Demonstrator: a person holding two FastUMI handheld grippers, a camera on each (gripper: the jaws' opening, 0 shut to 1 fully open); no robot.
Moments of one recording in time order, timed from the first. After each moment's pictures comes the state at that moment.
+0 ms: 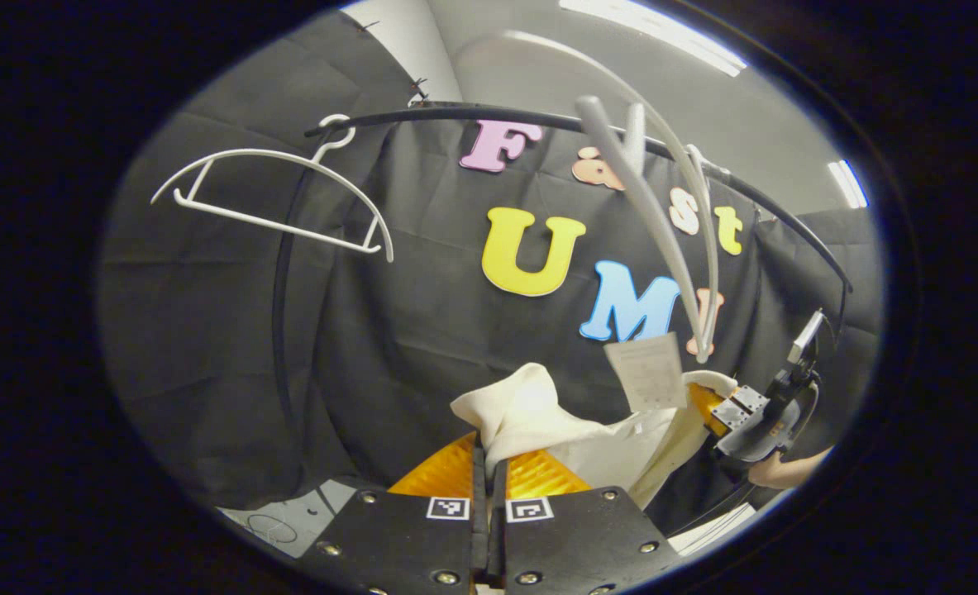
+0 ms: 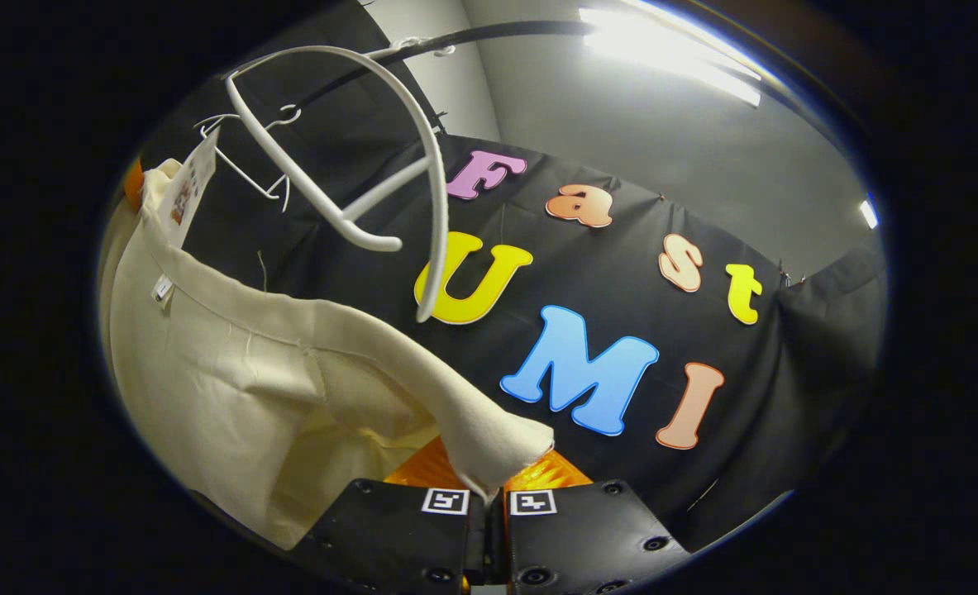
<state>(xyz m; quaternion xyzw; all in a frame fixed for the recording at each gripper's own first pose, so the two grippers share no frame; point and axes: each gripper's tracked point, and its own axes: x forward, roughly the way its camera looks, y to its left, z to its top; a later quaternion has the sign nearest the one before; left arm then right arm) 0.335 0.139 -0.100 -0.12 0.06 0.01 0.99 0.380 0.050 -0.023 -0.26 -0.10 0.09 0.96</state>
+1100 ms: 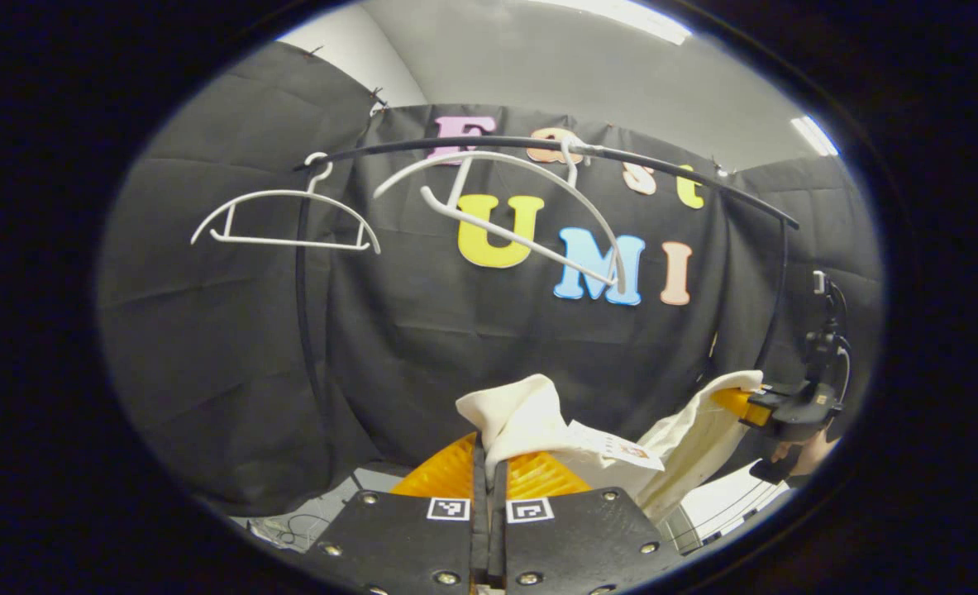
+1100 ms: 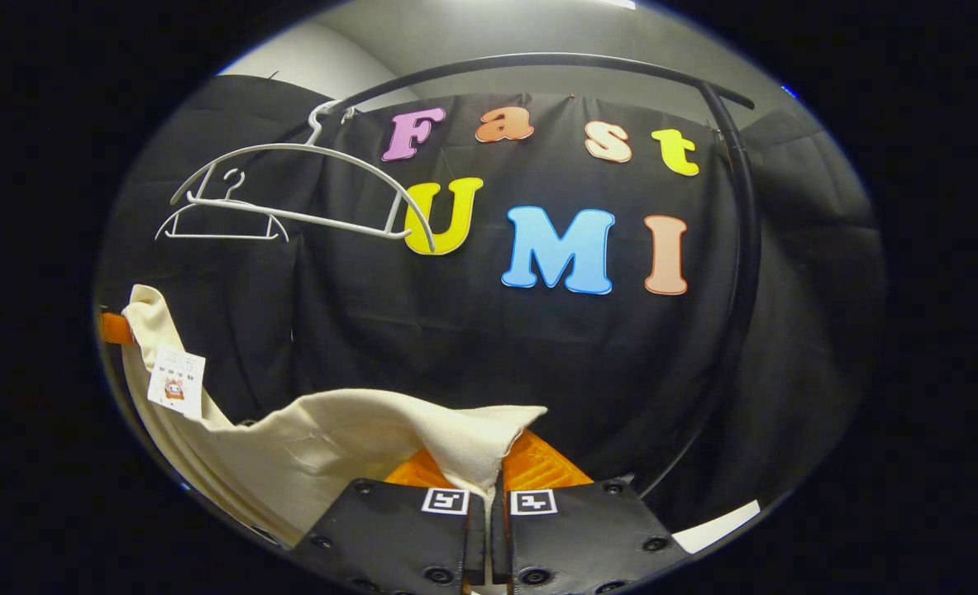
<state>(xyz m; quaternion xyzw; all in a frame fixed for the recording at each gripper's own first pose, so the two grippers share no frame) 0.182 0.072 -0.120 -0.05 0.10 -0.02 0.99 0.194 0.008 -0.087 -0.06 0.08 0.06 0.99</state>
